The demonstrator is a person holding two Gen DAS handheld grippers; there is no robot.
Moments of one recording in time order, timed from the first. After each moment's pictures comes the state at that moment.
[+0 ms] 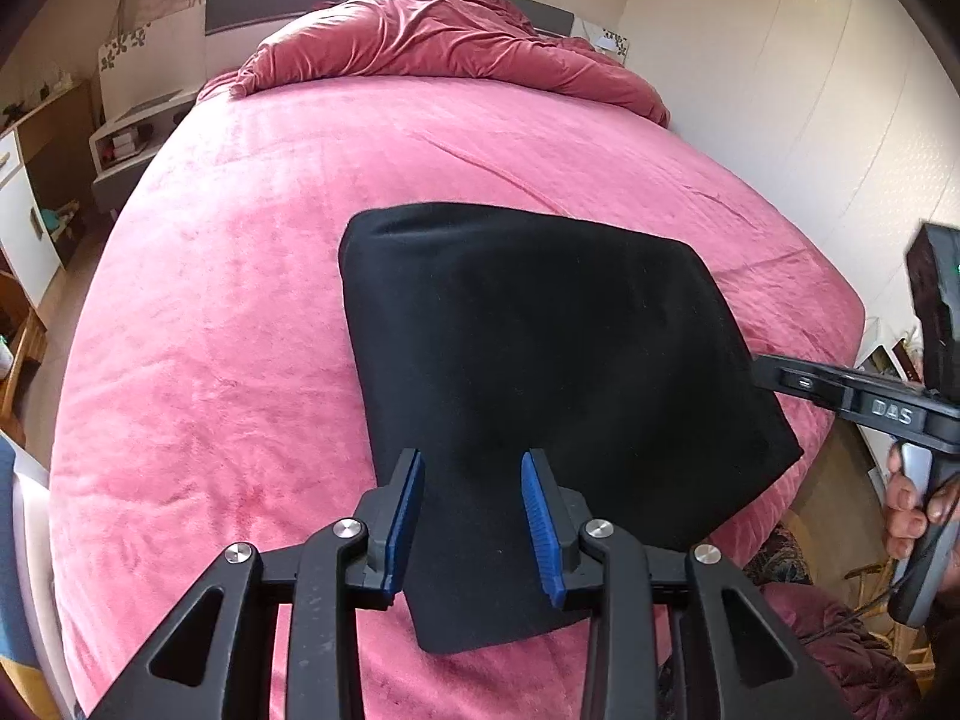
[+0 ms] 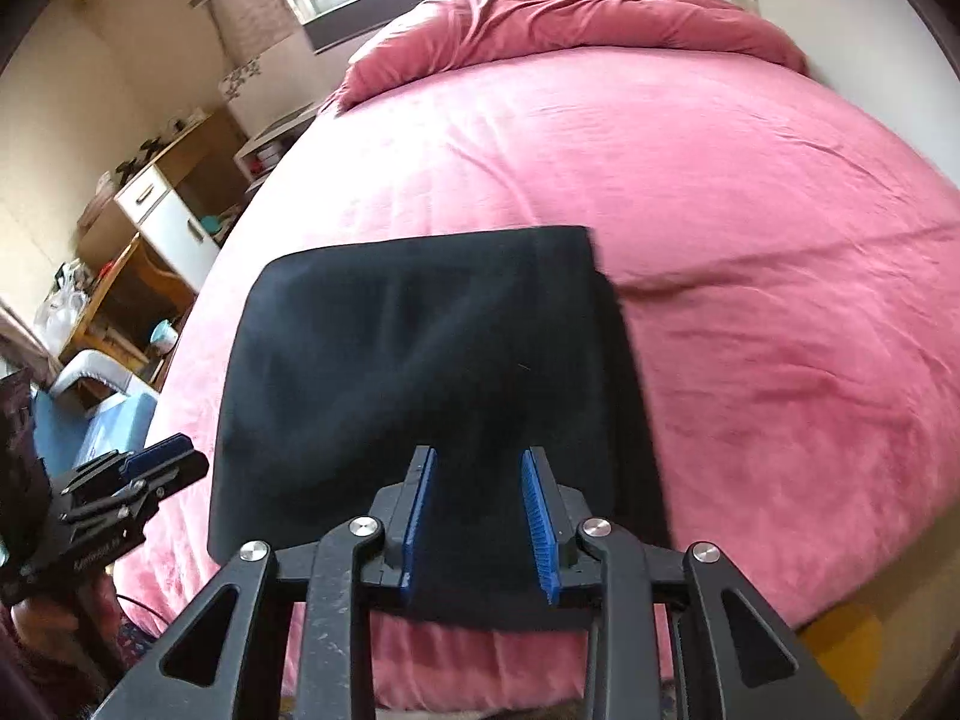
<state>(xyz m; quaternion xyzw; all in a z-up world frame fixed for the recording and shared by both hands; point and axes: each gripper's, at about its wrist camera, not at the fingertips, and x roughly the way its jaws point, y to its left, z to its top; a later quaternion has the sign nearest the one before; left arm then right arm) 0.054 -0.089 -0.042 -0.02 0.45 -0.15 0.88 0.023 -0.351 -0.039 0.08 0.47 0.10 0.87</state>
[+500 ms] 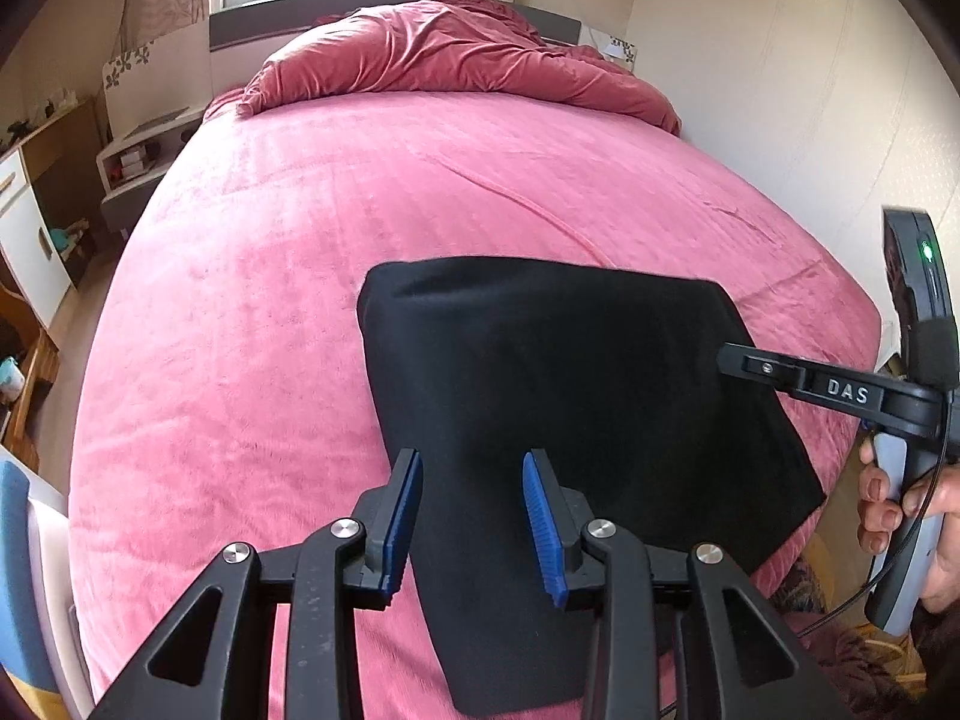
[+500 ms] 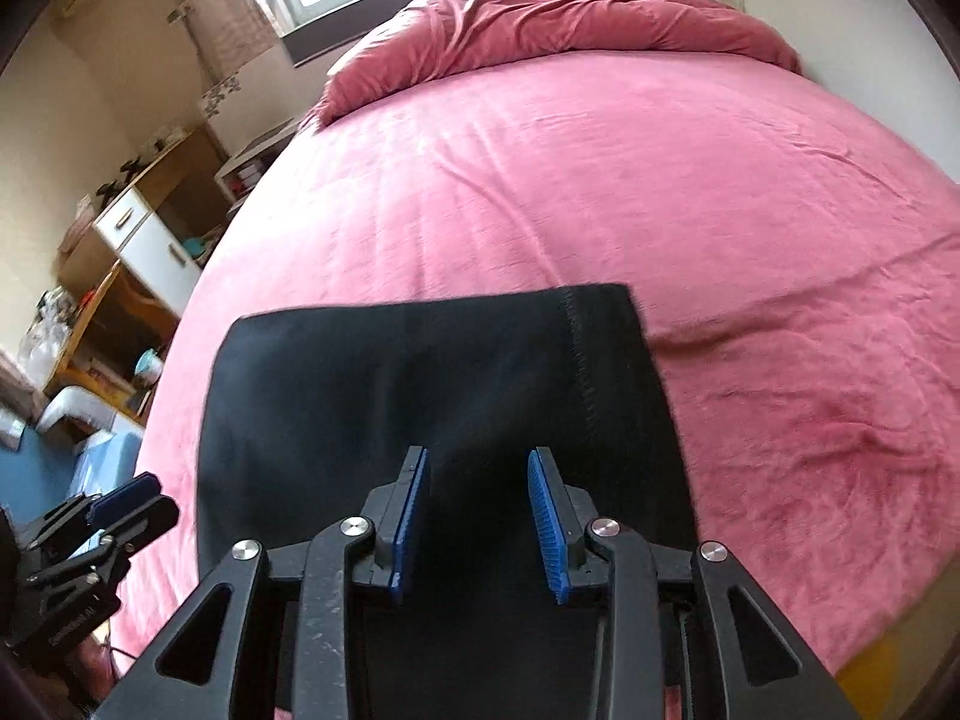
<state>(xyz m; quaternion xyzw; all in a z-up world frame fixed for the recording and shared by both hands) 0.091 -0.083 -0.034 -0.01 0.44 -0.14 0.89 0.068 -0.343 -0.046 0.10 0.46 0.06 0.88</state>
